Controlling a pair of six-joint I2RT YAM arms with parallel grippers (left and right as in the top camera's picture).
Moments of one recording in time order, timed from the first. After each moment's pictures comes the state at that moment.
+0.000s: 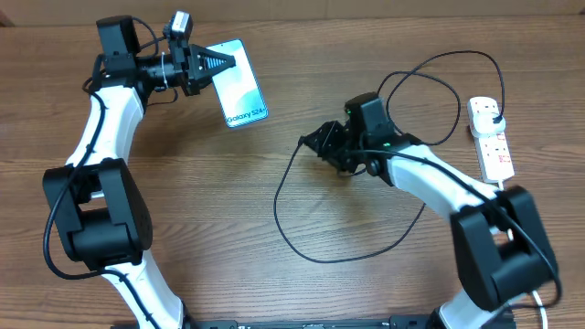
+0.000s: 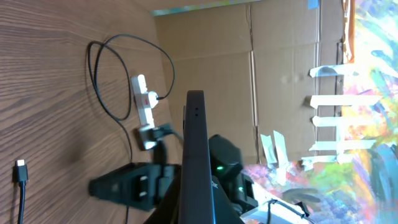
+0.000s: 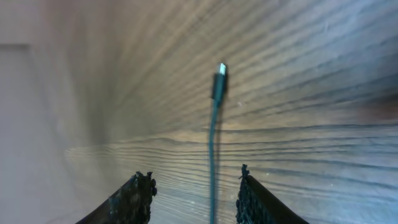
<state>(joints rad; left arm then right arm) 0.13 2.04 1.59 -0.22 1.49 -0.75 0.41 1.82 1.06 -0.17 -0.41 0.98</state>
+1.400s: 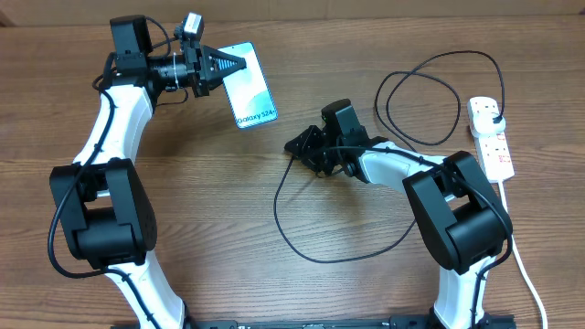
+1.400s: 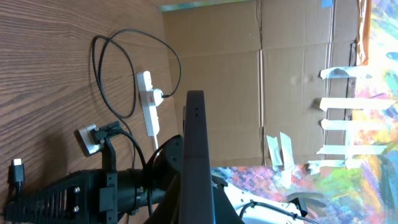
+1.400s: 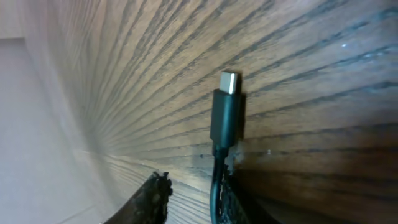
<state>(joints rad) 0.09 2.04 1.59 -0.24 1.45 -0.75 0.47 2.06 1.12 0.04 -0.46 1.09</state>
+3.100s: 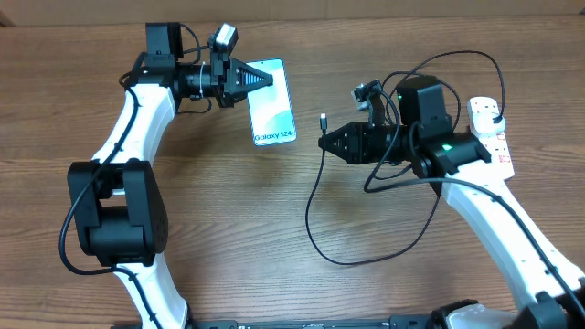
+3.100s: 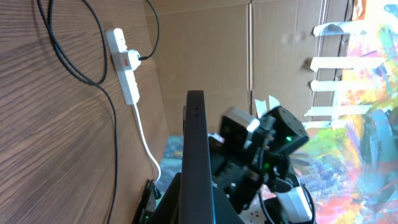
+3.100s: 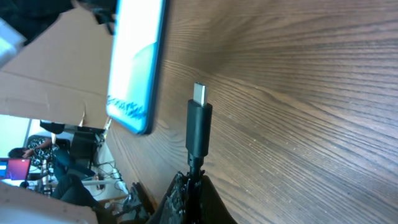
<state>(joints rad) -0.01 2.04 1.59 -0.40 1.53 -0.59 0.30 1.46 1.12 -0.47 -0.80 0.38</state>
